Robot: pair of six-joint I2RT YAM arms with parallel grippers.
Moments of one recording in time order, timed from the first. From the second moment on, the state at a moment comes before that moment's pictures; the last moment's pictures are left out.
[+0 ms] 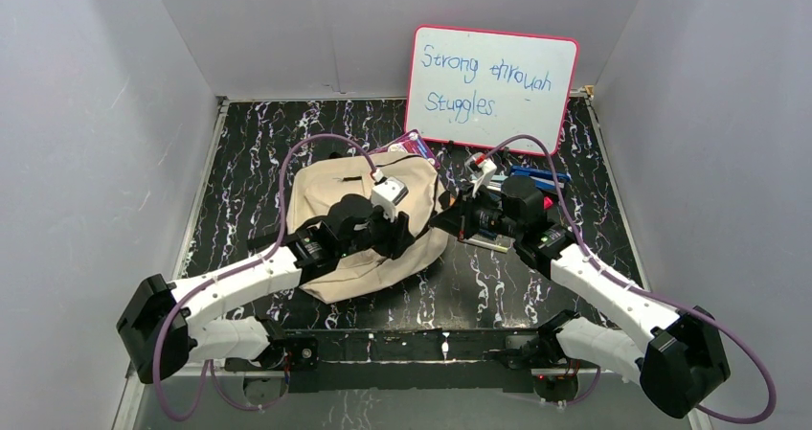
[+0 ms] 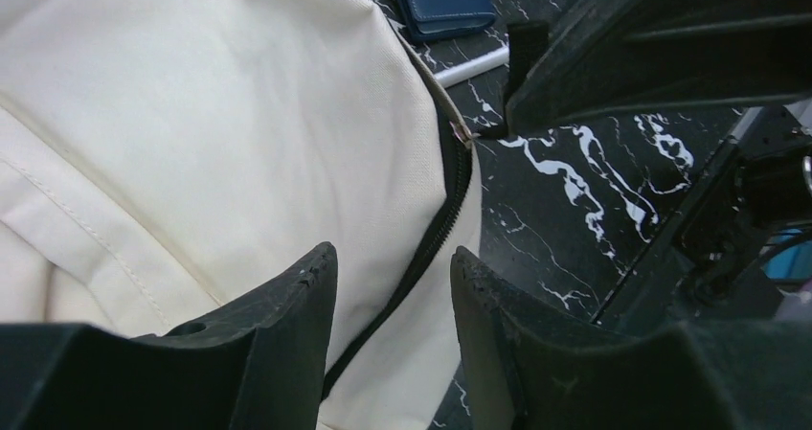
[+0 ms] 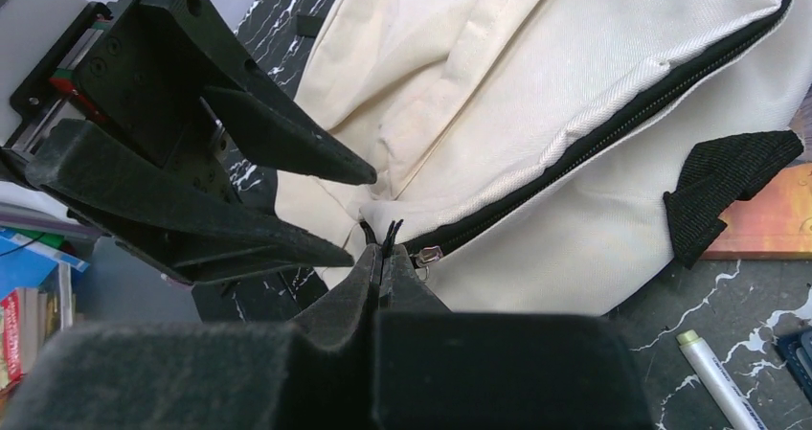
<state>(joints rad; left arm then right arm) -0.90 1.17 0.74 -0.07 0.02 -0.26 0.61 1.02 0.64 0.05 -0.47 0.45</state>
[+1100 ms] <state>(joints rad) -0.95 1.31 0.78 0.01 0.04 -0.16 0.61 0.97 0.60 0.04 -0.50 0.50</state>
